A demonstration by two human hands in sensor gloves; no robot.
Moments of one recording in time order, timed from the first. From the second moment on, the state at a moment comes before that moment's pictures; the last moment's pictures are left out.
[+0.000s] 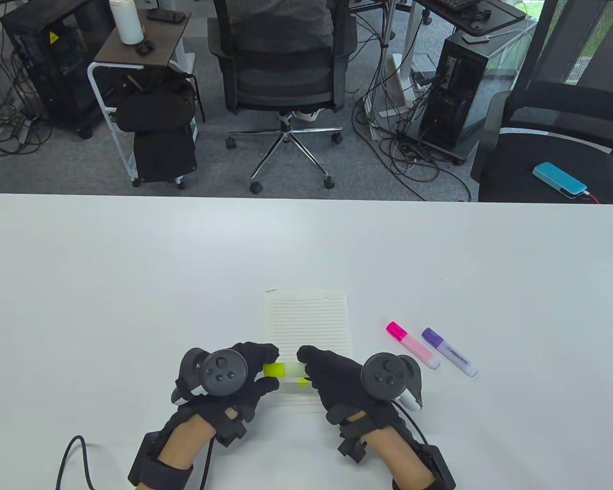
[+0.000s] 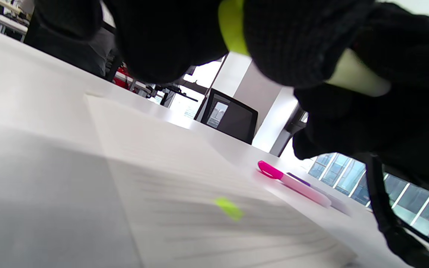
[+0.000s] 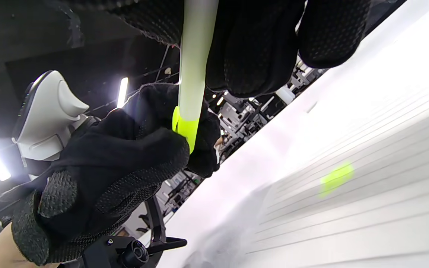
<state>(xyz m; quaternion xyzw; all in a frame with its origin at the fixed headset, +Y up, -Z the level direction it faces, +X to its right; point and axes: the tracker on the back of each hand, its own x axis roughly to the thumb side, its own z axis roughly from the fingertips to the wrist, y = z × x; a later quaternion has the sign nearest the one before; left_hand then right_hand) -0.160 -0.740 -0.295 -0.02 -0.27 0.27 0.92 0.090 -0.745 -0.283 0.28 0.03 0.85 0.43</state>
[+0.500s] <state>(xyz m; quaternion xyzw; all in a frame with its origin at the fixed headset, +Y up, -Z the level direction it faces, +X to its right) -0.150 -0.752 -0.291 -0.04 -0.24 0.41 0.88 0.070 -0.751 -0.273 0.32 0.02 0.84 0.44</state>
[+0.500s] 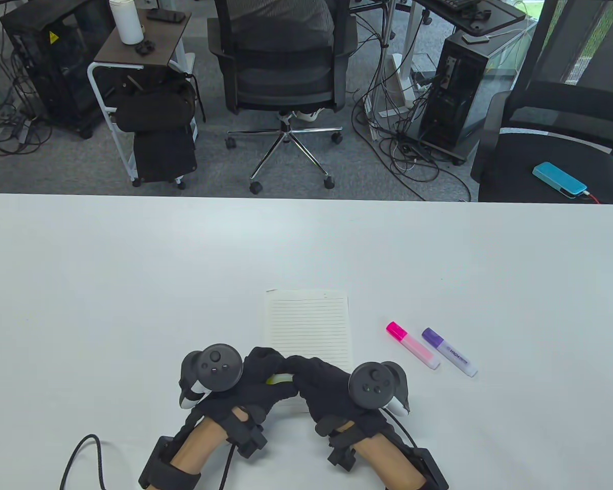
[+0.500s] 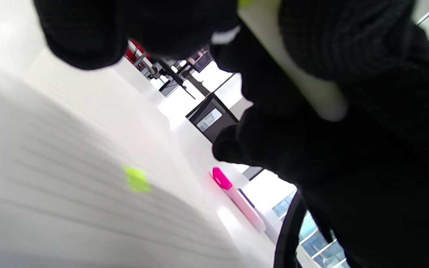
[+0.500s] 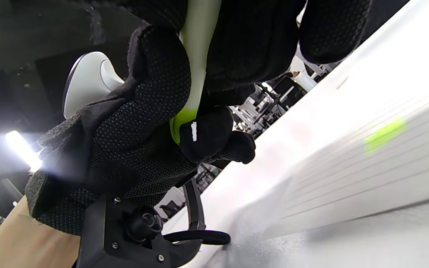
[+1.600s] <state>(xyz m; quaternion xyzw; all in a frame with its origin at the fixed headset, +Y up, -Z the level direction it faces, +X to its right) -0.235 -0.739 -0.312 0.06 0.00 0.18 0.98 0.100 -0.747 -0.291 0.30 0.04 0.83 0.46</state>
